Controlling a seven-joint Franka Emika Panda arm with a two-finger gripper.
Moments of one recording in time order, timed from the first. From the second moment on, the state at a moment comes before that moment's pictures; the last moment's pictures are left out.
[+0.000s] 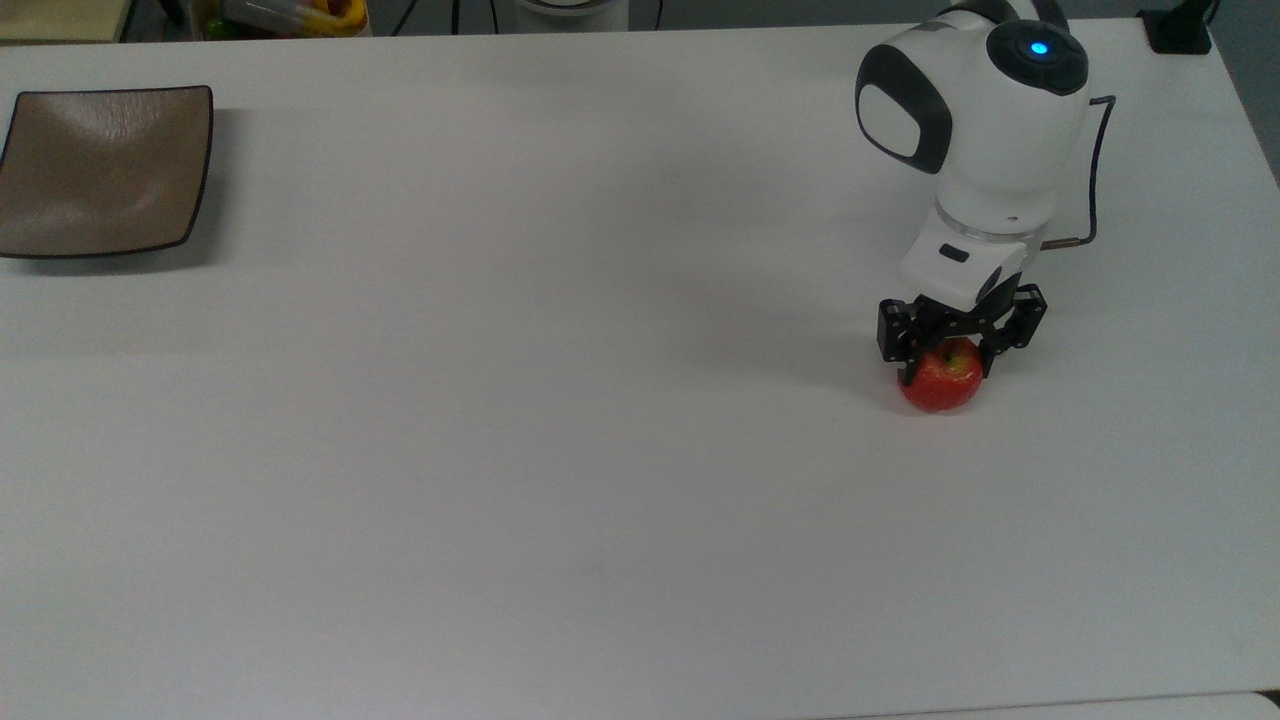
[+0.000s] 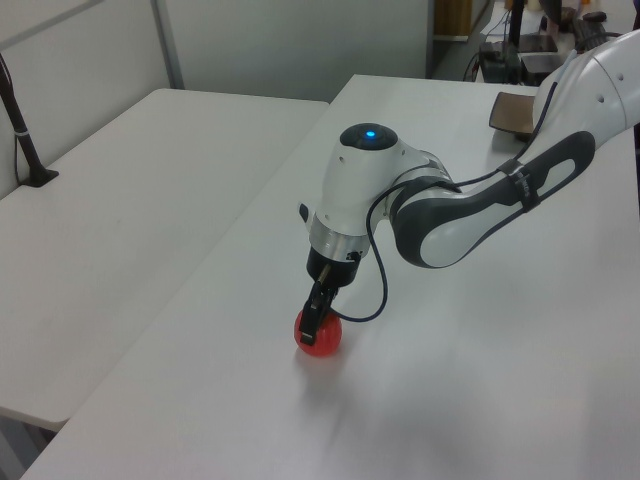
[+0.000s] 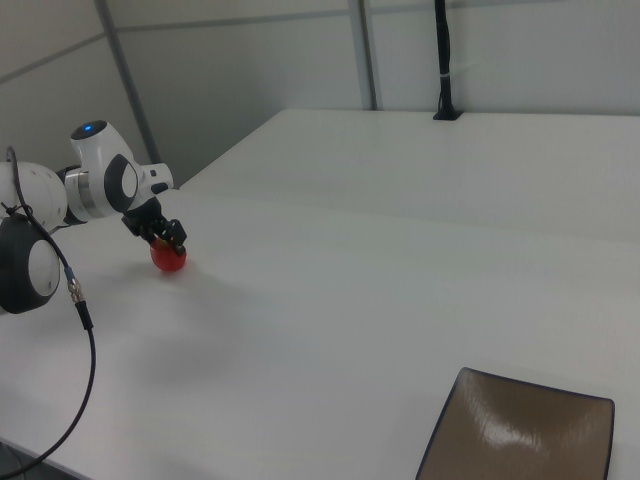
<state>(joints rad) 0.59 0.78 0.01 -1.23 -0.10 2.30 0.49</state>
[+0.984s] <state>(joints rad) 0.54 0.42 0.00 -1.33 -0.09 2.11 0.50</state>
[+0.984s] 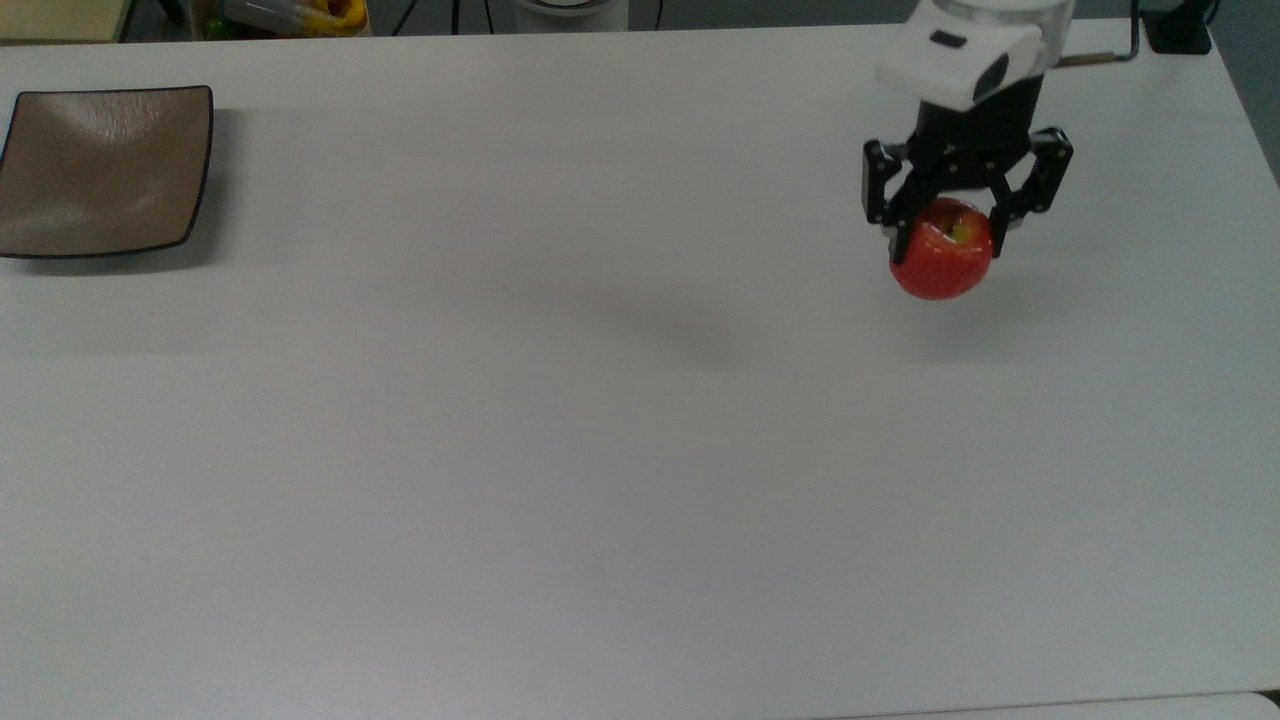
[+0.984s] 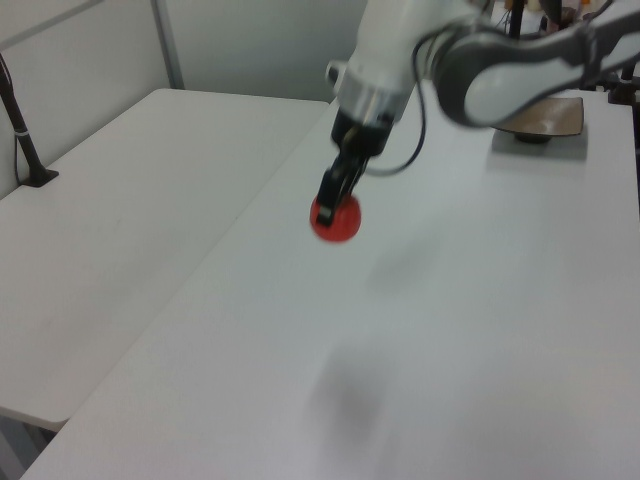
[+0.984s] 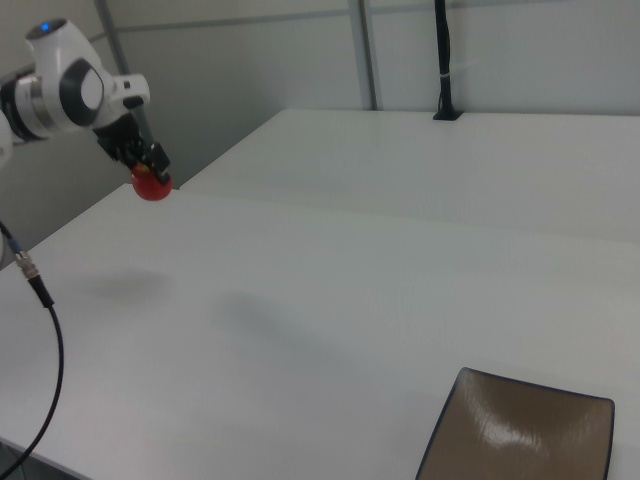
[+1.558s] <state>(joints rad) 0.36 0.05 0.00 -1.49 0.03 1.85 0.31</state>
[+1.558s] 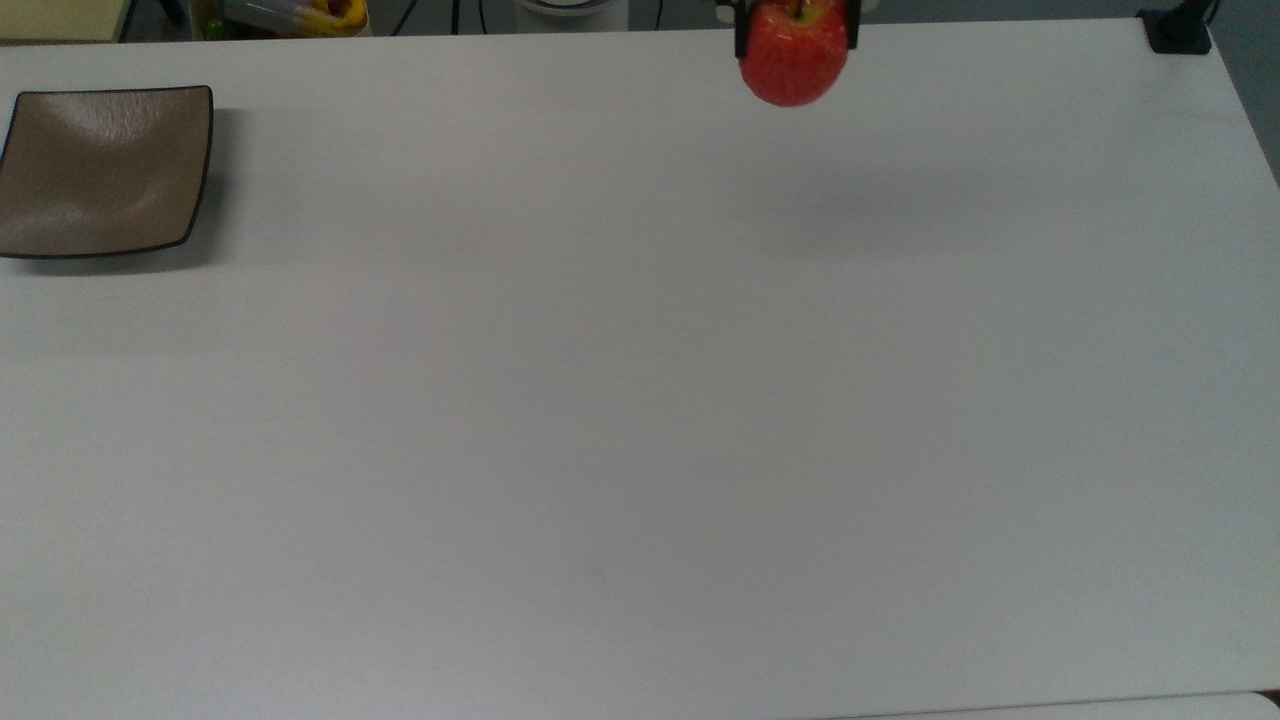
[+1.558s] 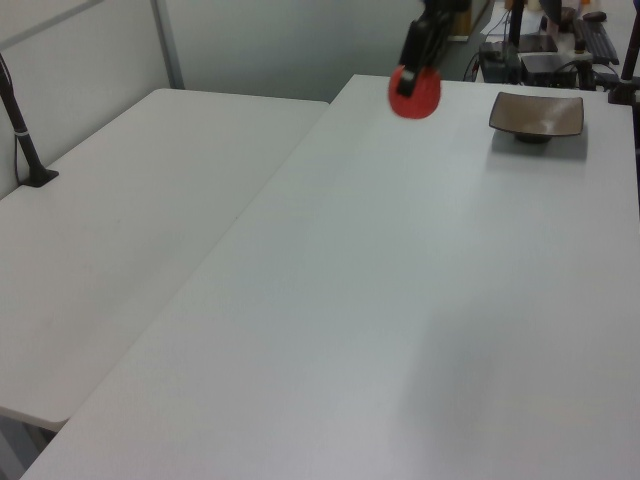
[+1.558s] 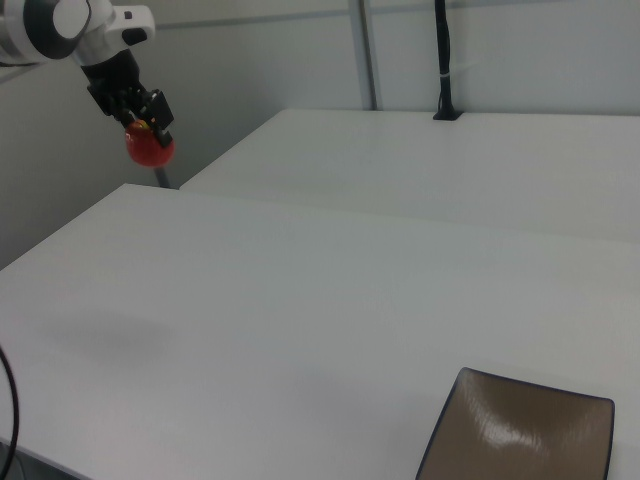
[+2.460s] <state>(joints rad) -0.15 -0.11 -0.01 -1.62 0.12 1.58 -0.55</state>
